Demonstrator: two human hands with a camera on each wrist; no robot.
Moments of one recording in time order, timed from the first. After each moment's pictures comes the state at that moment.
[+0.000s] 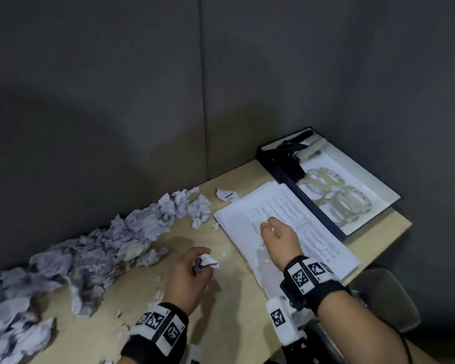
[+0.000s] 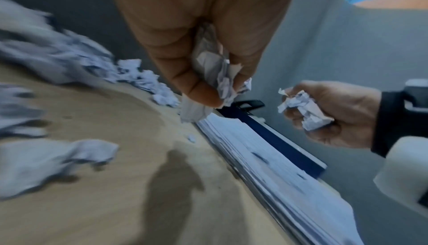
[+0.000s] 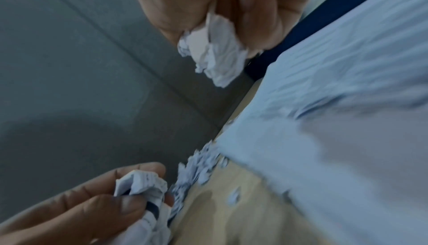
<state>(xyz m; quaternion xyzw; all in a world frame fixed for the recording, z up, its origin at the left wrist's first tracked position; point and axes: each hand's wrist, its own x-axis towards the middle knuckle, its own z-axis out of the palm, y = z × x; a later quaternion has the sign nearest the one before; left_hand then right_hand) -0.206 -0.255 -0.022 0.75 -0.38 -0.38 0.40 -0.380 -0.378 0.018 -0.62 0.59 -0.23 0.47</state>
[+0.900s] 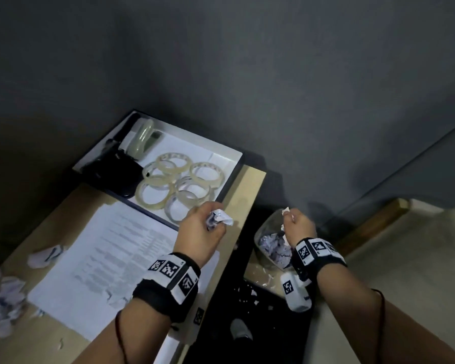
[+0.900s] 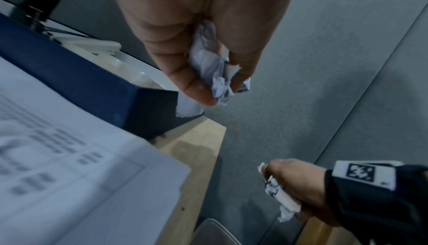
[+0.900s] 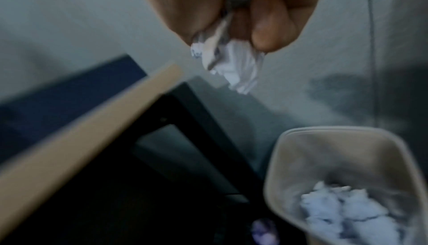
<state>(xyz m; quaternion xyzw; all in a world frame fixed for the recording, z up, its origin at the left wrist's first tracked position) -0.508 -0.475 -0.005 0.60 -0.66 -0.40 0.22 -0.738 -0.458 -0.080 -0.38 0.86 -0.18 0.31</state>
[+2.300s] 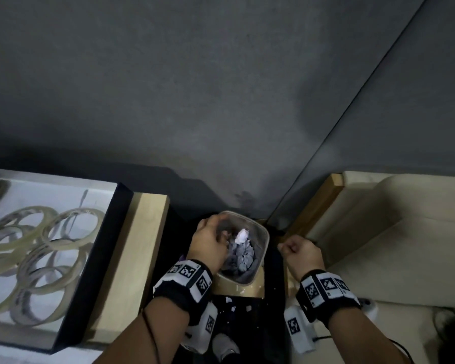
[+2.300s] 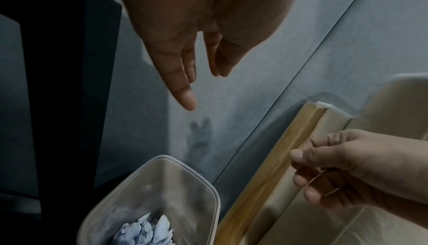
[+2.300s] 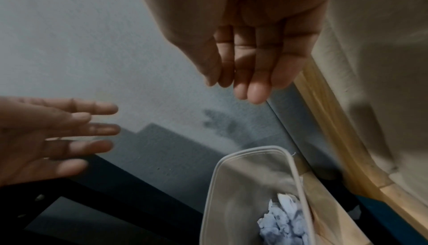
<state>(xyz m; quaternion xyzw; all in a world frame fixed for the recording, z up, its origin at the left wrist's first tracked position) -0.722 -0.522 -0.135 0.52 -0.74 -0.43 0.07 -0.892 -0.394 -0.174 -0.21 0.89 -0.21 0.34</state>
